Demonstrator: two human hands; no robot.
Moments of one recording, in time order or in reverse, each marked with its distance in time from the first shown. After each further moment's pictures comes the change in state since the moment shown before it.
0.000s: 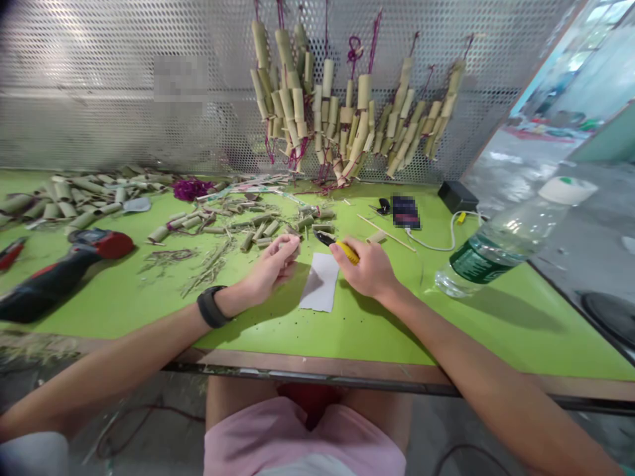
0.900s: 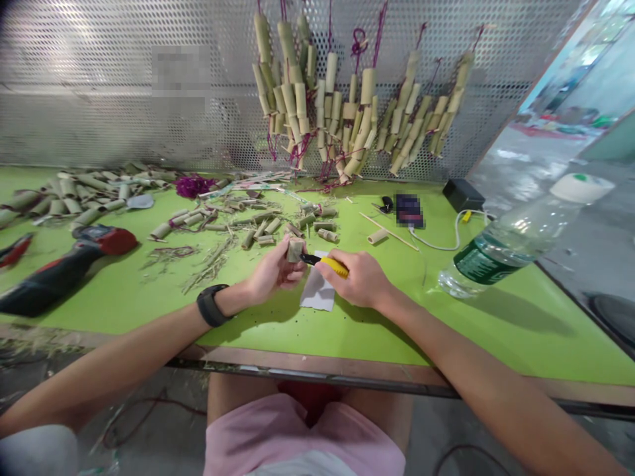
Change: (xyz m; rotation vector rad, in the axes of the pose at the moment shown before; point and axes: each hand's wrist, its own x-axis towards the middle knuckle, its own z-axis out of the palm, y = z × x) left_hand -0.005 0.008 0.004 -0.113 -0.148 -0.233; right_hand -0.009 -0.008 0.006 -0.008 -0.190 -0.050
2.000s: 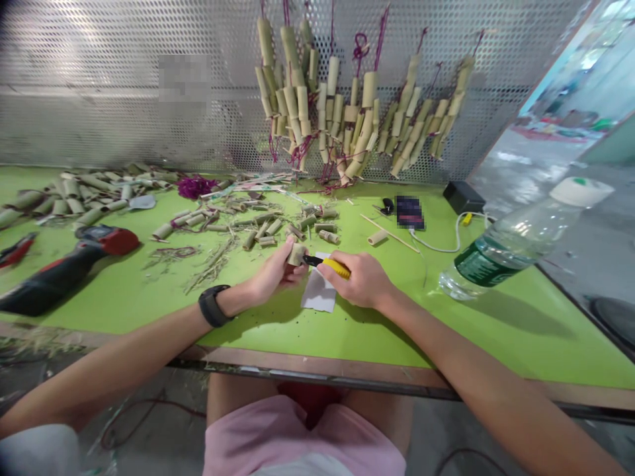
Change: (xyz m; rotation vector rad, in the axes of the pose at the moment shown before) left_hand 0.005 -0.006 -0.004 0.156 -0.026 0.041; right_hand 0.001 0.002 0.000 -0.026 -0.008 -0.004
